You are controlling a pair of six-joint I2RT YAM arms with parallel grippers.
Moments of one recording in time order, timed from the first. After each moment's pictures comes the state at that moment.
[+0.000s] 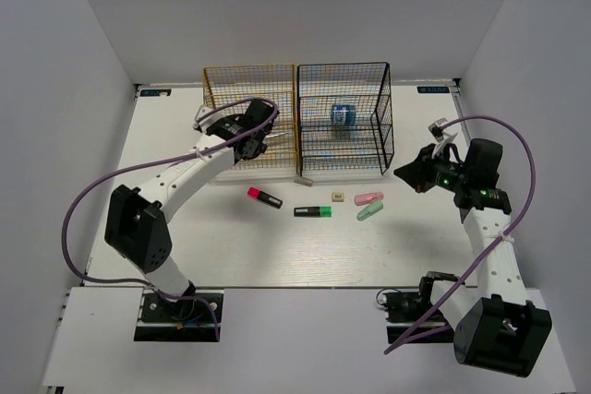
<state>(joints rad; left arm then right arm) -0.60 1.63 1.43 -0.83 -0.72 -1.61 -0.15 0.97 0.75 -0.36 -0.90 -0.13</state>
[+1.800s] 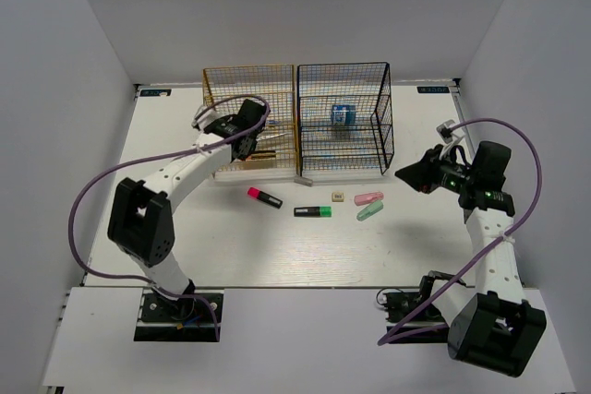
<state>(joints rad) -0.52 1.70 1.39 -0.76 -0.66 -1.56 -0.23 0.97 0.74 -0.34 -1.01 -0.10</state>
